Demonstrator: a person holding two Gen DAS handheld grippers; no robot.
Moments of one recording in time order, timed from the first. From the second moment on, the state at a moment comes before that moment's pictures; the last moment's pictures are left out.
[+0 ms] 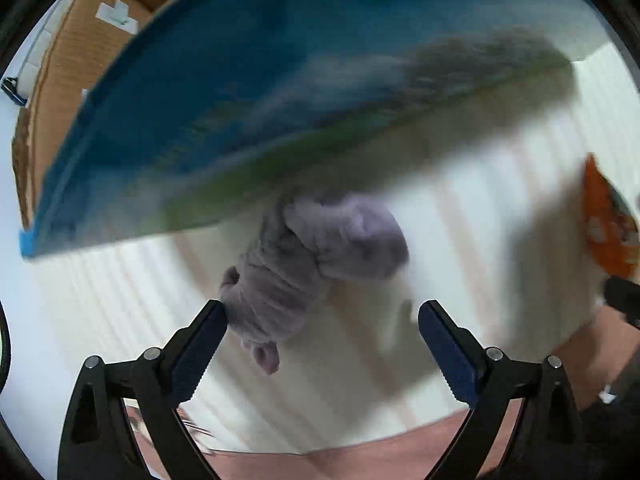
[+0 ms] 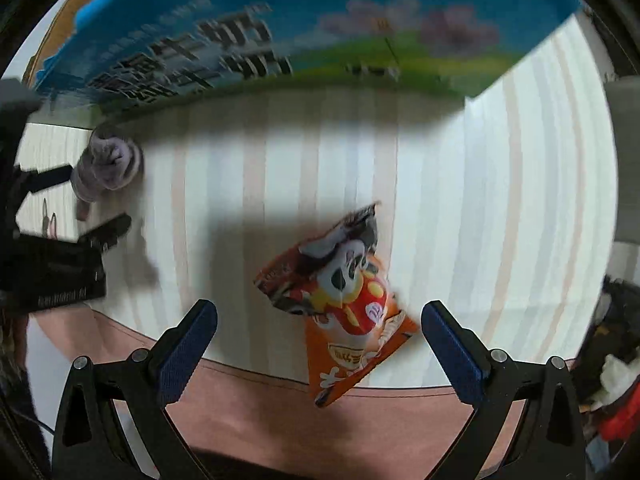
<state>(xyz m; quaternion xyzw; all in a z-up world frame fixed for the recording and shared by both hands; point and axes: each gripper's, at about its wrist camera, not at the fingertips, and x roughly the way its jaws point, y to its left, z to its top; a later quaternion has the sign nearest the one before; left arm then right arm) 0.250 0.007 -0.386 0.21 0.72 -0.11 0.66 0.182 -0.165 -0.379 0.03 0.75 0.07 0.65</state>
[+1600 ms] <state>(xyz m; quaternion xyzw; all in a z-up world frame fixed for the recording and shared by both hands) 0.230 -0.012 -0.408 0.00 0.78 -0.05 0.62 0.159 -0.174 -0.420 0.10 0.78 0.08 0.62</state>
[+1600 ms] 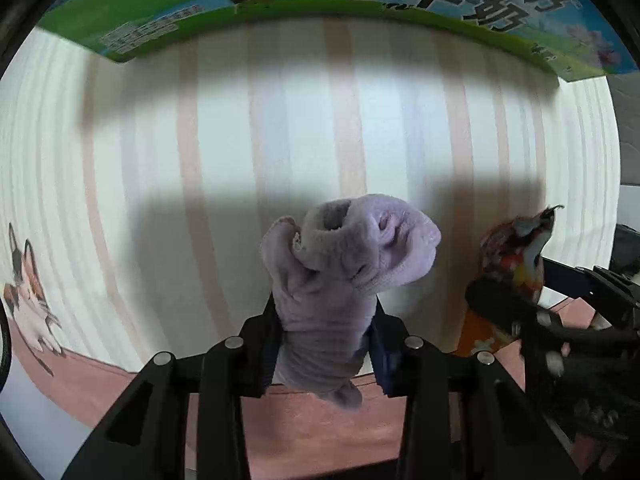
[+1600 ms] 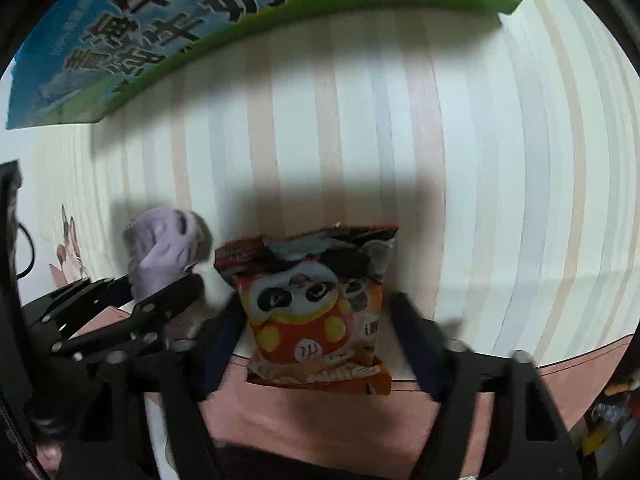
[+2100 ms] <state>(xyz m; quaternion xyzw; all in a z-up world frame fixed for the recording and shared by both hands) 0.233 -0.003 -0.240 -0.04 0.69 -0.07 0.72 0.172 -0.176 -0.283 0.13 0.69 0.13 0.70</state>
